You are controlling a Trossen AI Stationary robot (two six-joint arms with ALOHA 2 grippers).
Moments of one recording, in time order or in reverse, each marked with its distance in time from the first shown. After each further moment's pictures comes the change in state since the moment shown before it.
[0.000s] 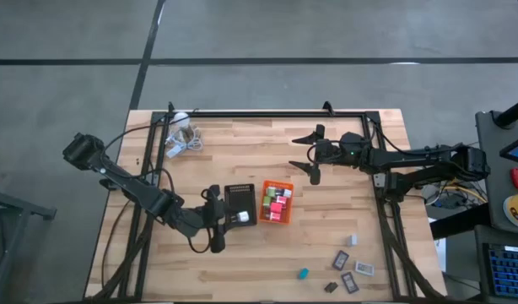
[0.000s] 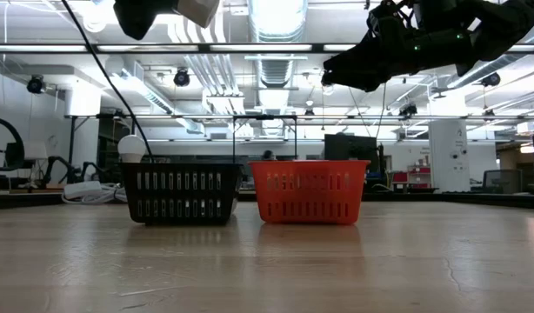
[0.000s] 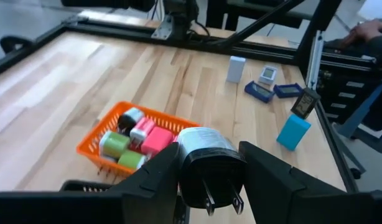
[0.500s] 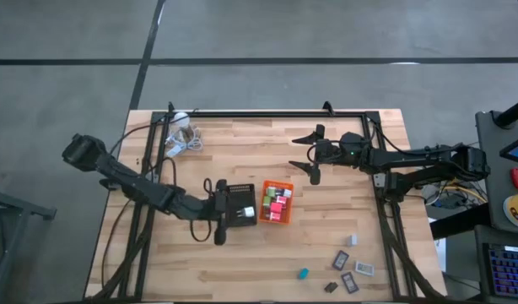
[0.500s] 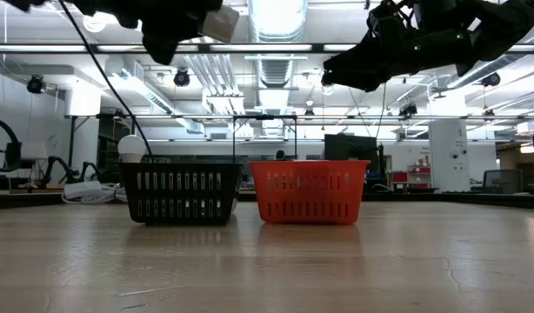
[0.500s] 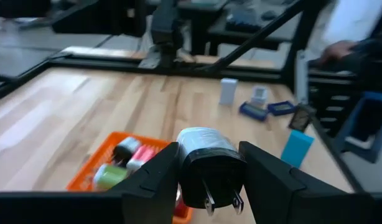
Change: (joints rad) left arm 0.109 0.001 -0.200 0.418 0.157 0.208; right arm 0.000 0.000 0.000 0.000 0.000 0.000
